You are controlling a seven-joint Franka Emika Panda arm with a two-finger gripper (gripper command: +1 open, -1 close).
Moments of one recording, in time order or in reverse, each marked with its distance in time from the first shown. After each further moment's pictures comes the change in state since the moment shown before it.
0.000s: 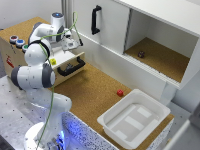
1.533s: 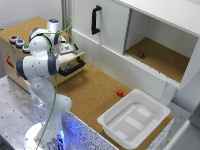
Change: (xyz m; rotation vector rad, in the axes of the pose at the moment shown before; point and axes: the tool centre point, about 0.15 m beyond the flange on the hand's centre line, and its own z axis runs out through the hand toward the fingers) arm 0.006 -0.031 0.091 0.097 -0.163 -0.092
